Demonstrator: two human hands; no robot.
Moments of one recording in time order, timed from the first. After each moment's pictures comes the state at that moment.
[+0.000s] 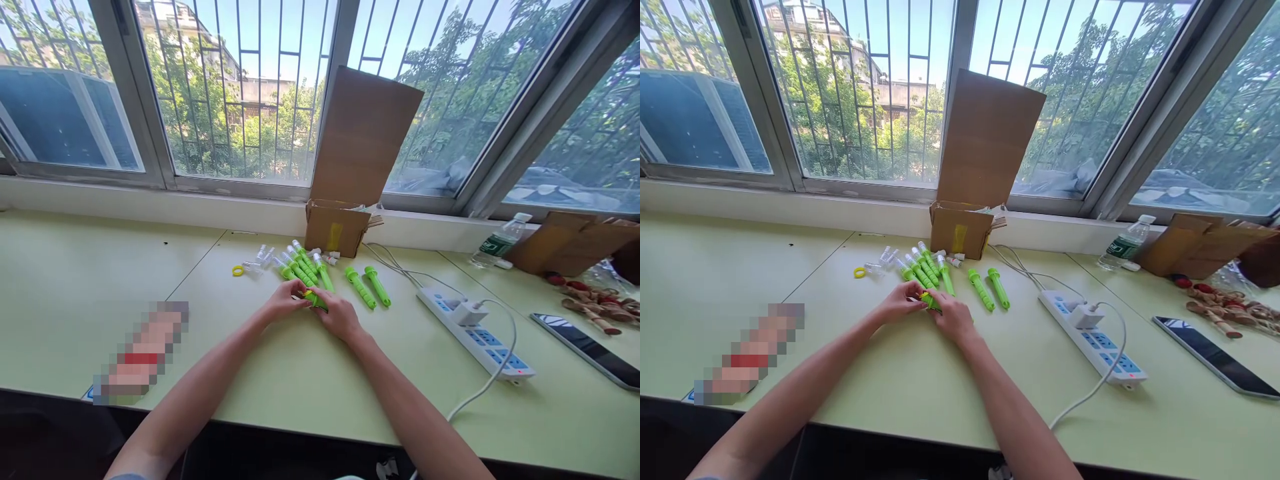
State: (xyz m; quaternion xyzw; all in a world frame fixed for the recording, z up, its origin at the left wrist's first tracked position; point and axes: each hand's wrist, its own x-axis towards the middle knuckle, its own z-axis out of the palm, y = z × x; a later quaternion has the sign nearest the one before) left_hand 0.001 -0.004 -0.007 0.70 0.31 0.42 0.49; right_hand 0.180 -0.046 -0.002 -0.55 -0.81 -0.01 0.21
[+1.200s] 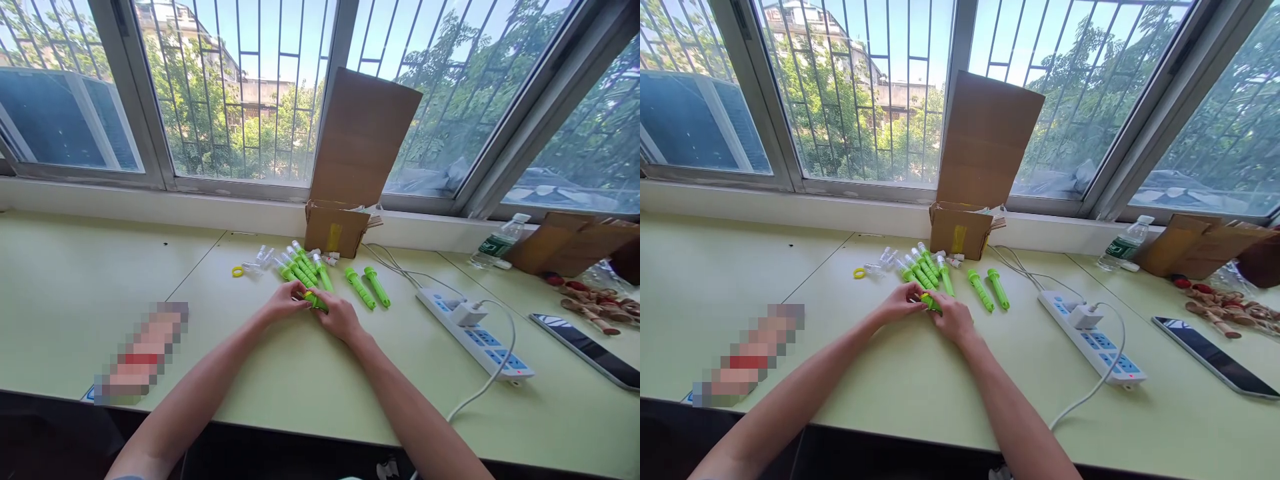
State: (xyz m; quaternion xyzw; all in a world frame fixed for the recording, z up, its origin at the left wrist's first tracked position) left_hand 0.000 -0.001 -0.011 0.71 0.32 0.41 0.48; right_hand 0.181 -0.047 0.000 -0.54 -0.81 0.01 0.23
